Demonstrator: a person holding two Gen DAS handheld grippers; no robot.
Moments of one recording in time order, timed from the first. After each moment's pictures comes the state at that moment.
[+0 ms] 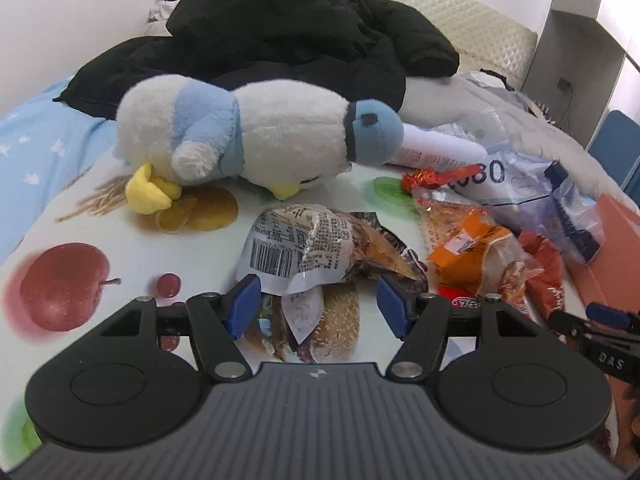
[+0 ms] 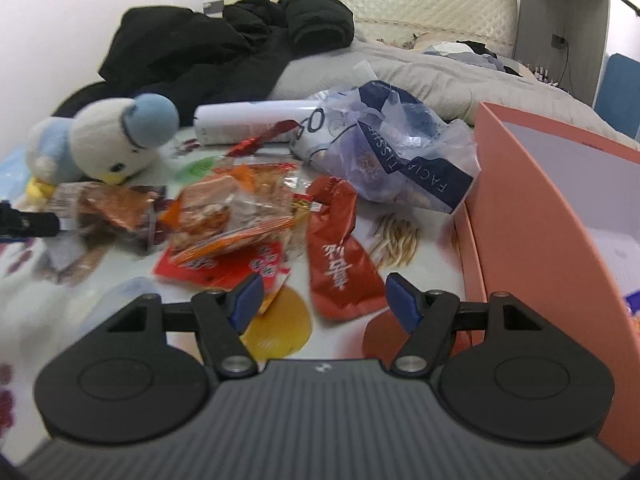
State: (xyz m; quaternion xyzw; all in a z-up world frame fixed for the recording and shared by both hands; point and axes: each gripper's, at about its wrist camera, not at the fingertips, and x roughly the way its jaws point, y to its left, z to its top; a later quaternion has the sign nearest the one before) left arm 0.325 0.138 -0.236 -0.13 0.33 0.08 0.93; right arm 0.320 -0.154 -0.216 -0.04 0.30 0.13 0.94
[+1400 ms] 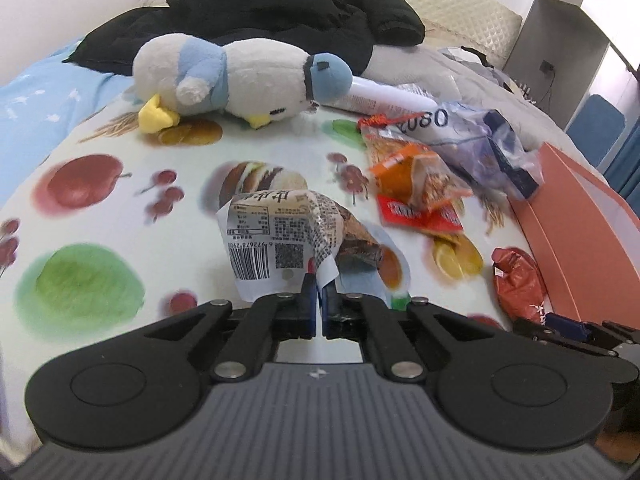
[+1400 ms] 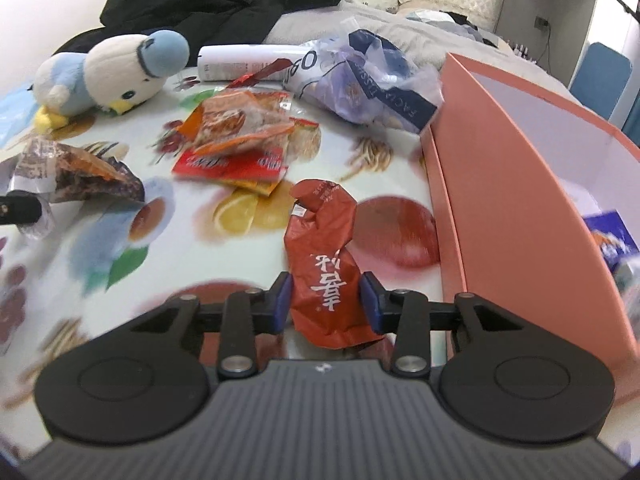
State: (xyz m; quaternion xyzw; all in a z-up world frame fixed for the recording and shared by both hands) left arm 0.217 0.088 -0.218 -0.15 0.36 0.05 0.92; right arm 0.239 -0.159 -0.217 -0.08 0.36 0.09 0.93
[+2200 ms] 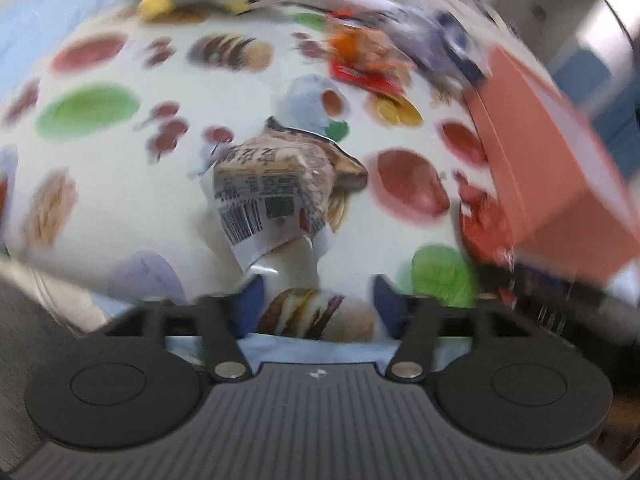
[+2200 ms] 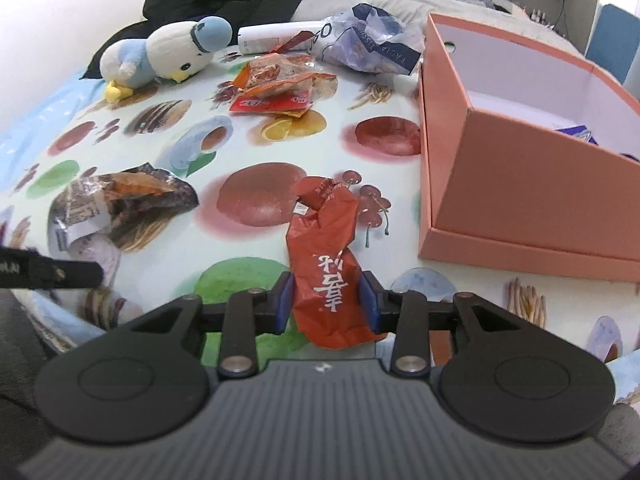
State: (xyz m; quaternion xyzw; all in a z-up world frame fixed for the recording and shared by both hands) left arm 0.115 0.026 -0.217 -0.14 0.47 0.01 0.87; right arm 0.138 -0.210 -0.205 -0.04 0.40 0.15 0.91
